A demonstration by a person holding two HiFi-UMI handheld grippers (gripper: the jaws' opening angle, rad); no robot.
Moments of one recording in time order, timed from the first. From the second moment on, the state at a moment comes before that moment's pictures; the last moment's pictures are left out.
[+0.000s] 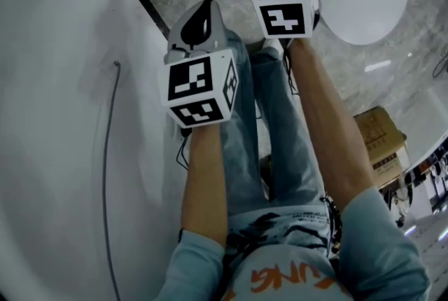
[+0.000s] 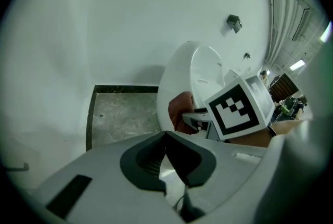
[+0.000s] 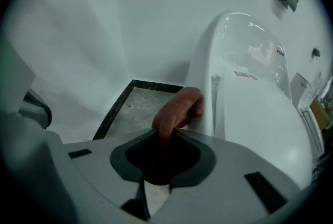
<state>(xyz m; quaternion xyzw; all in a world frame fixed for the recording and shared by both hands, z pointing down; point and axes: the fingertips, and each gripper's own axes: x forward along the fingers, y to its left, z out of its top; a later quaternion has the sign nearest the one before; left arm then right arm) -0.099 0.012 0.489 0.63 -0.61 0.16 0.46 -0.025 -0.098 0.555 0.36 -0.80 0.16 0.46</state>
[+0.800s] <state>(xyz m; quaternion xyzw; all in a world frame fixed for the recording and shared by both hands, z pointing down) -0.052 0.028 0.486 0.63 -0.60 0.16 0.46 0.052 -0.045 0.547 0.42 -0.77 0.25 0.40</state>
